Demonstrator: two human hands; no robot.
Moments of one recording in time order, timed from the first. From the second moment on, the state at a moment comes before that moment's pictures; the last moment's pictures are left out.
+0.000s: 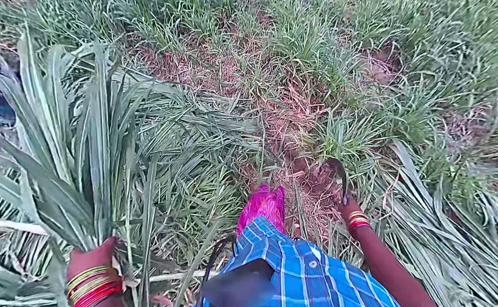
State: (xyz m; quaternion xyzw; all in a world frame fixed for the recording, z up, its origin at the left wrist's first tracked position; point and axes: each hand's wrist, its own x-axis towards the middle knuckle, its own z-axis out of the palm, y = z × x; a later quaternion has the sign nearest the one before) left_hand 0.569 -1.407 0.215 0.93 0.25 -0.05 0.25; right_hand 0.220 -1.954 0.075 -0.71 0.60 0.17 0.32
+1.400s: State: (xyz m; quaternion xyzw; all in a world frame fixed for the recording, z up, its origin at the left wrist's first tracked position) left_hand 0.991 -1.981 0.304 0.87 0.41 -0.01 0.26; right_hand 0.619 -2.701 0.157 -0.65 0.68 0.33 0.10
